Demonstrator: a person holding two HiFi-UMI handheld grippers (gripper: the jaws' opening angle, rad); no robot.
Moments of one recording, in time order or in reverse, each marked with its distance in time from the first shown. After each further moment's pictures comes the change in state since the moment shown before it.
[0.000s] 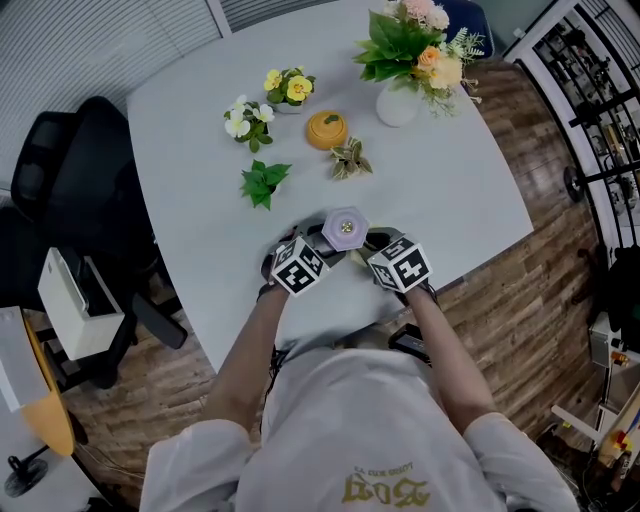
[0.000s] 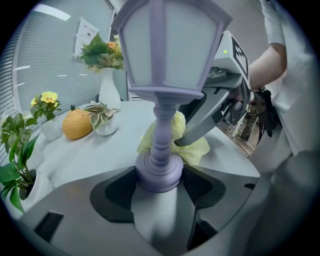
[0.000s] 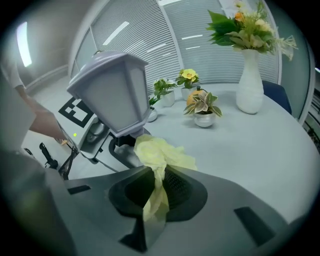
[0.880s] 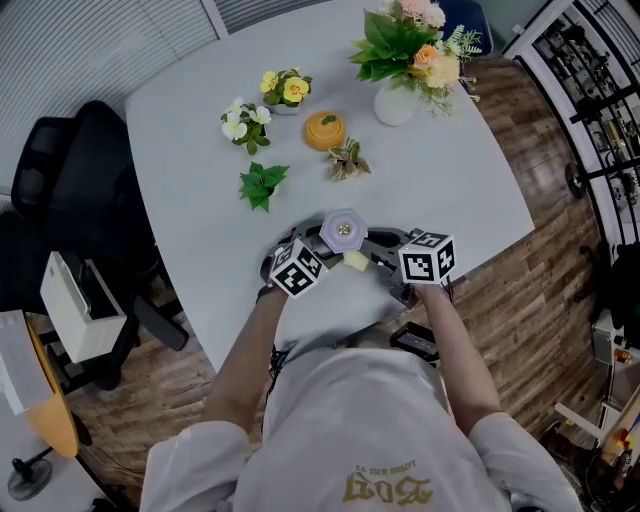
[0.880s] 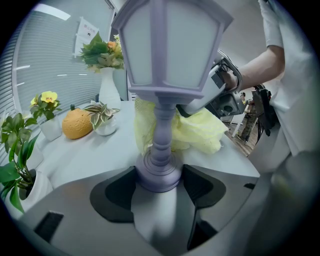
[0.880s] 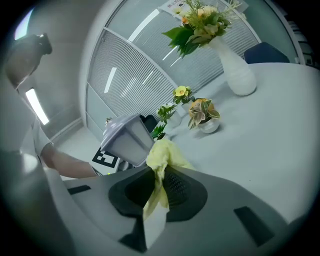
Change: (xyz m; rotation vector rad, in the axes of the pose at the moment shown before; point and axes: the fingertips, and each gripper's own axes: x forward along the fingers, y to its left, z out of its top) left arm 0.000 0.000 0.000 -0.001 -0.002 -0.003; right arm -0.035 0.010 0.033 0.310 -0.267 0.332
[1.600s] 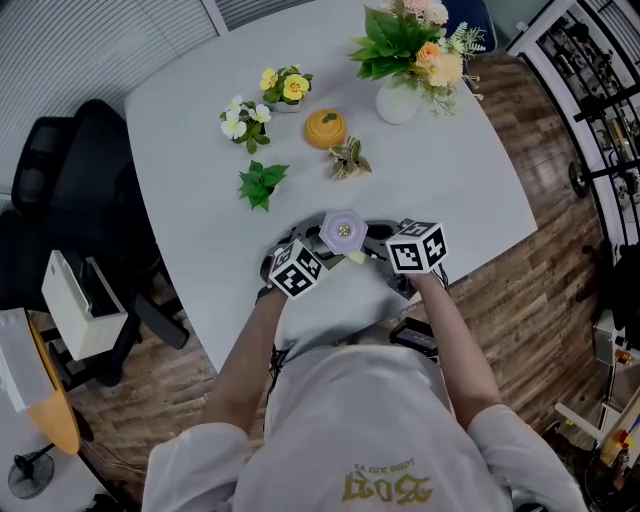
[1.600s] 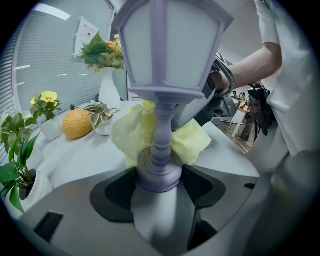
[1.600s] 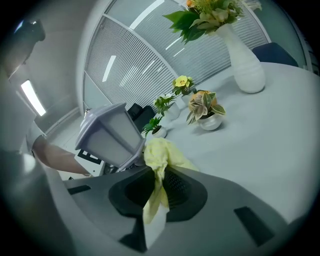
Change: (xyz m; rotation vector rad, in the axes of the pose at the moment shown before) left arm 0.001 0.000 0.000 -0.003 0.004 0.000; right arm 0.022 -0.016 -0.002 -0.049 0.113 -0.030
